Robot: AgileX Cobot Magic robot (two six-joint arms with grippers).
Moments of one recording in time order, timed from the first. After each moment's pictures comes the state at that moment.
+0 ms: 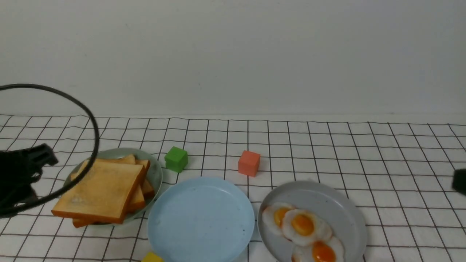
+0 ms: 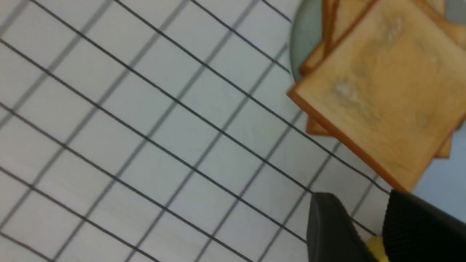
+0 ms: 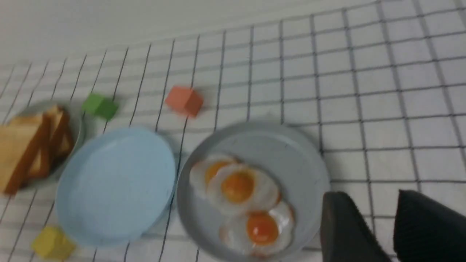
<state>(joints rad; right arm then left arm) 0.24 0.76 -0.74 0.24 0.73 0.09 -0.11 1.15 -0.90 0.09 0.90 -0.74</state>
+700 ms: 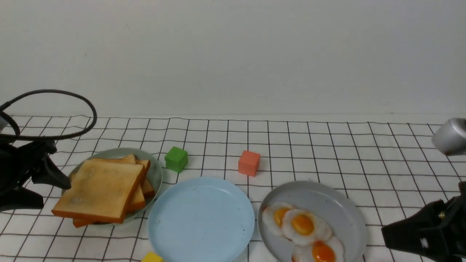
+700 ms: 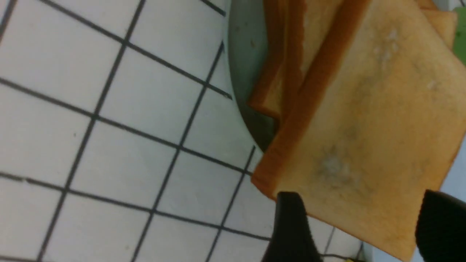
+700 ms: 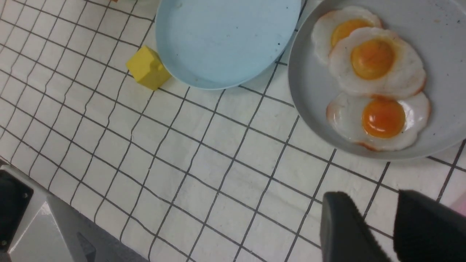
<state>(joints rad) 0.30 0.93 -0.78 0.54 0.92 -0.24 0.32 1.57 -0.98 -0.58 0.83 0.19</state>
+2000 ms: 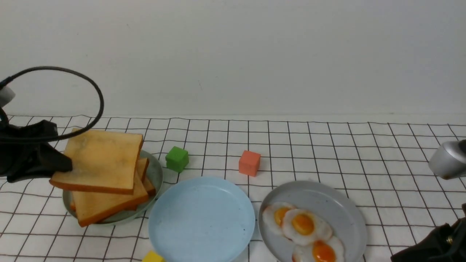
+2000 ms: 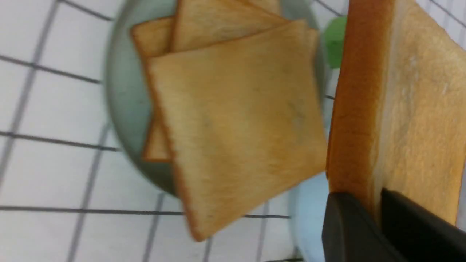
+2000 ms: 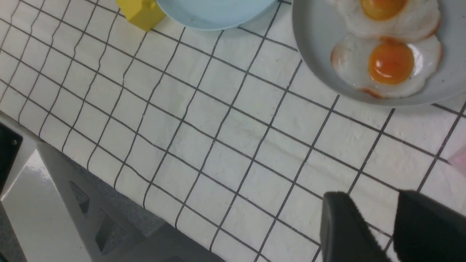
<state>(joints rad) 0.30 0.93 -0.78 0.50 1.03 -0.24 0.29 1.47 -0.99 -0.80 0.88 0.46</state>
